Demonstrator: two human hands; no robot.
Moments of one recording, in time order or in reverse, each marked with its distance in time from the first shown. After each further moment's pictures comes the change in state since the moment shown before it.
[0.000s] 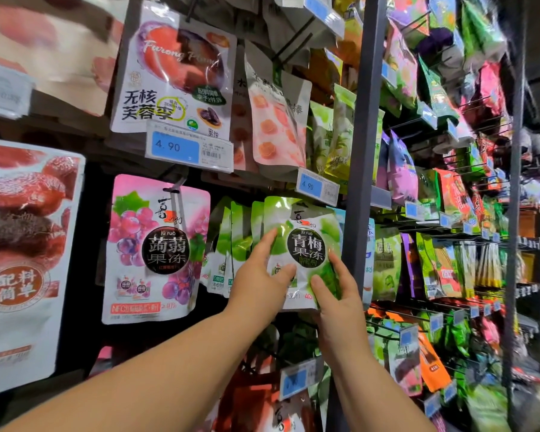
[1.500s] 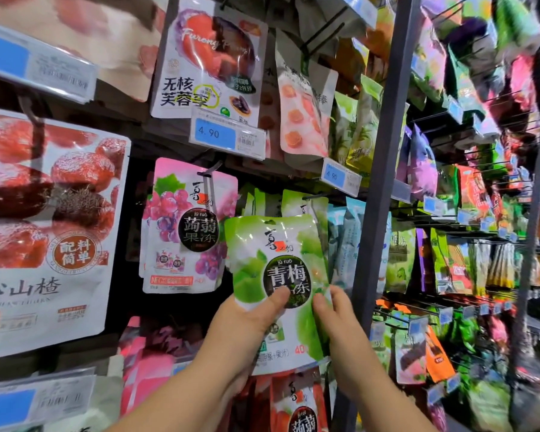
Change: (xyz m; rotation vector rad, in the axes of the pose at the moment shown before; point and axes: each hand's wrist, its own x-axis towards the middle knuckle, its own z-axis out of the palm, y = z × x) left_hand -0.082 -0.018 -0.035 -0.549 0.023 -0.260; right_hand -0.056 0.001 -0.001 -0.196 -0.283 0.245
